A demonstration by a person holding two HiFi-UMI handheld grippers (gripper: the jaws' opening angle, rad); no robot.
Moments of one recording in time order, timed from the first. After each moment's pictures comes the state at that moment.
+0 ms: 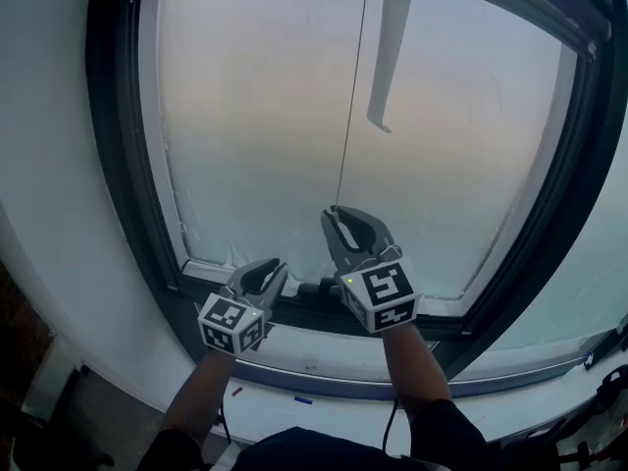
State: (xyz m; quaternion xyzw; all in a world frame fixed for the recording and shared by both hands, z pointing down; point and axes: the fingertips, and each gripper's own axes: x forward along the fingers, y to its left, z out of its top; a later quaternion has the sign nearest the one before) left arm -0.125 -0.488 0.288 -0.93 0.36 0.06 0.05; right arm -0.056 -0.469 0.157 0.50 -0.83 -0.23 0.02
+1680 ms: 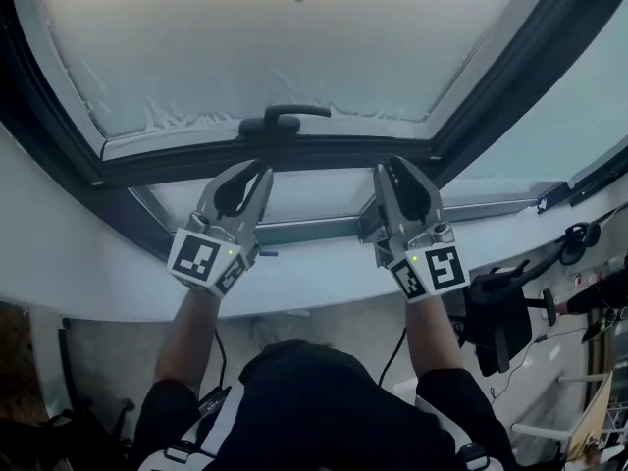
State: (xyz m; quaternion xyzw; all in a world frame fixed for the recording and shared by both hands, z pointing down) left arm -0.084 -0.387 0.342 -0.96 0.24 0.12 -0.01; right arm 0.069 -0.300 0.293 0.66 -0.74 -0.12 -0.04
